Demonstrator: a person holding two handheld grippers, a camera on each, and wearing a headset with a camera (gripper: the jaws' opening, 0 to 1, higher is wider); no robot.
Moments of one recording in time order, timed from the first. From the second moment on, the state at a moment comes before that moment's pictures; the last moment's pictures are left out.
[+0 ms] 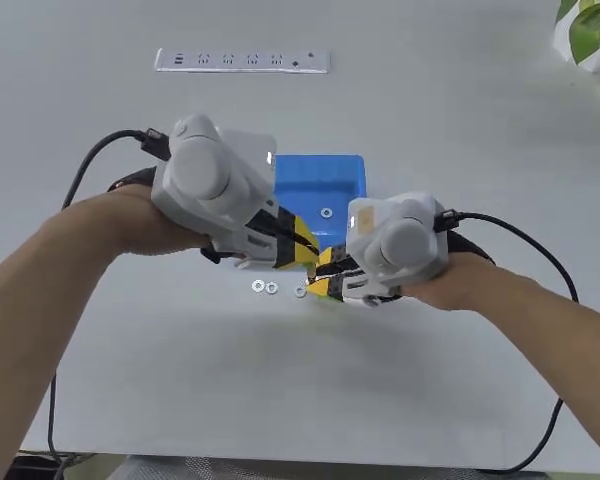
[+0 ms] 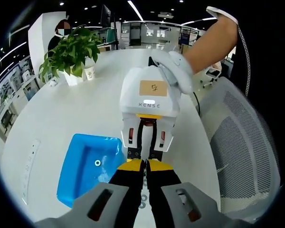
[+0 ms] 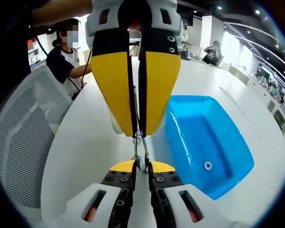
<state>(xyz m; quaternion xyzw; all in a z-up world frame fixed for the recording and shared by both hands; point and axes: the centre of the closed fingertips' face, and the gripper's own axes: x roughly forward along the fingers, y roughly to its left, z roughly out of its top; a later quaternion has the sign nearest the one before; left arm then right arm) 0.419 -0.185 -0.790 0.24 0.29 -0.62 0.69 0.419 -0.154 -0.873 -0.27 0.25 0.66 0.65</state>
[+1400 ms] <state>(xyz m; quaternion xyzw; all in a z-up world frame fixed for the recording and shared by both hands) 0.427 -0.188 -0.789 0.23 0.29 -0.62 0.69 0.423 -0.156 -0.874 -0.25 0.27 0.65 0.66</state>
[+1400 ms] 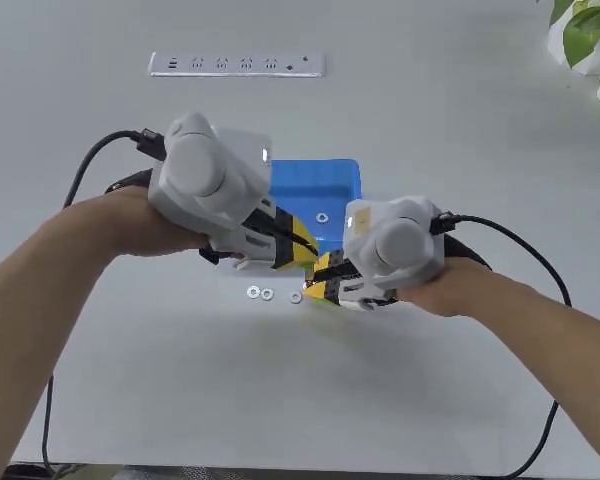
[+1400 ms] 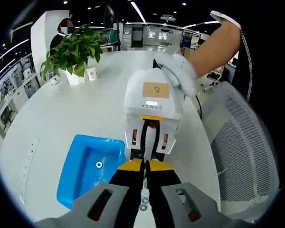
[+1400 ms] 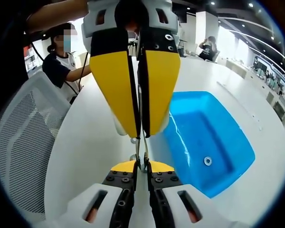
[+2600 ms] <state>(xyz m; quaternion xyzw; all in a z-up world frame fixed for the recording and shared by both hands) 0.421 -0.188 -0.752 0.23 0.27 -0.62 0.70 0.418 -0.157 -0.836 -0.26 0.25 0.65 0.66</state>
